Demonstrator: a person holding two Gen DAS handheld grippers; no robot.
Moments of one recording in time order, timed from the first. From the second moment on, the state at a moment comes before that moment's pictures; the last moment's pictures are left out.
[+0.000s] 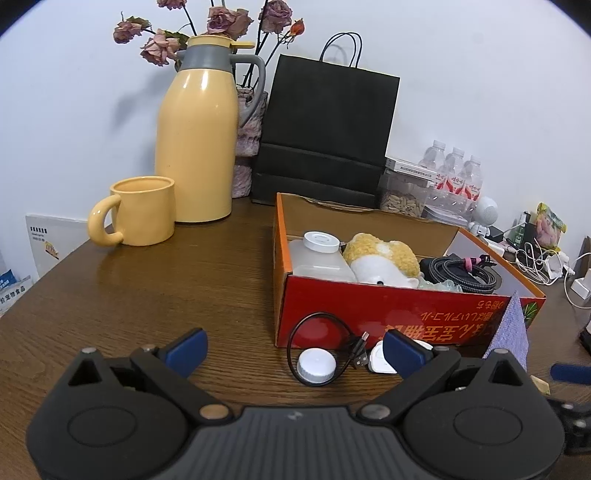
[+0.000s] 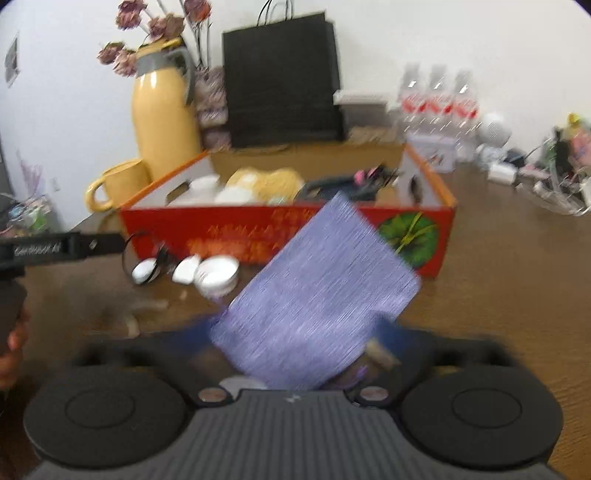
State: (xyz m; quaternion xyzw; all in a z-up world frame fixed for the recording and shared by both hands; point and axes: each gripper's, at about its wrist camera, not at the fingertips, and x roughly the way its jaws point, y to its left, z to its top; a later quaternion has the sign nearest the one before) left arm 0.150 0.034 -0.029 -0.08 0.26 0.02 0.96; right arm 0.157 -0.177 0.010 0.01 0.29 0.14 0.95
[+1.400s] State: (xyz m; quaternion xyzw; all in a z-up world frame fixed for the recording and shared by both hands) left arm 0.135 -0.018 -0.057 0.00 0.33 -0.06 0.94; right arm 0.175 -0.163 -0.012 0.01 0.32 0.18 0.93
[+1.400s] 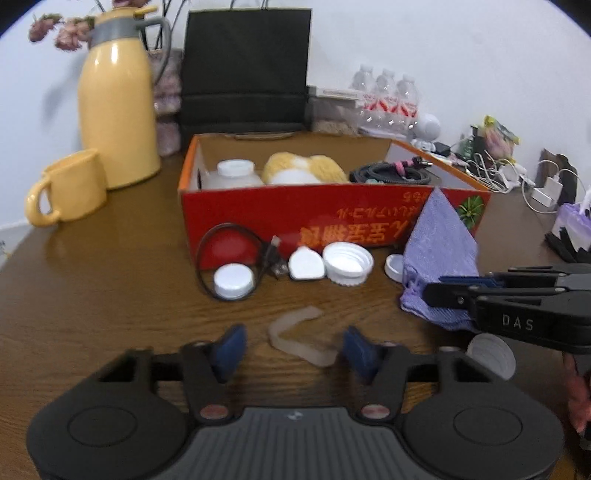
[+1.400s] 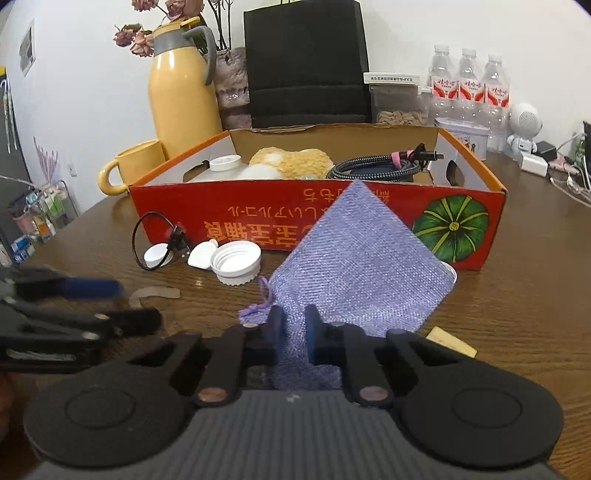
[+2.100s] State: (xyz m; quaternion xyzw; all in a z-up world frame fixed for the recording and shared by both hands) left arm 0.115 -0.013 -0.022 -0.03 0.26 -0.04 0.97; right arm 0.141 -0.180 0.024 0.04 0.22 0.19 0.96
